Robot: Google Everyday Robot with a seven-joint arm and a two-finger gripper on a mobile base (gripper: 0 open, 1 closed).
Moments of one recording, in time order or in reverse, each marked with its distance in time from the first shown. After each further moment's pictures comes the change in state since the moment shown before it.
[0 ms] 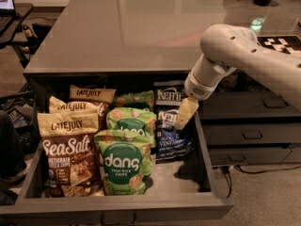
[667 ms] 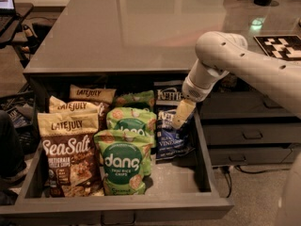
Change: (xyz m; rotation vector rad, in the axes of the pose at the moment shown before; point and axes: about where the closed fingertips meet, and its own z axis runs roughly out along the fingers) arm 0.003 -0.016 0.033 -0.017 0.025 0.052
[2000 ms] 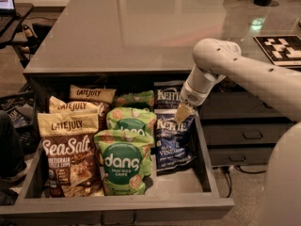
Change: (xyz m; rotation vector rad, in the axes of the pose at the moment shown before) arm 0.010 -0.002 0.031 -0.073 0.021 0.020
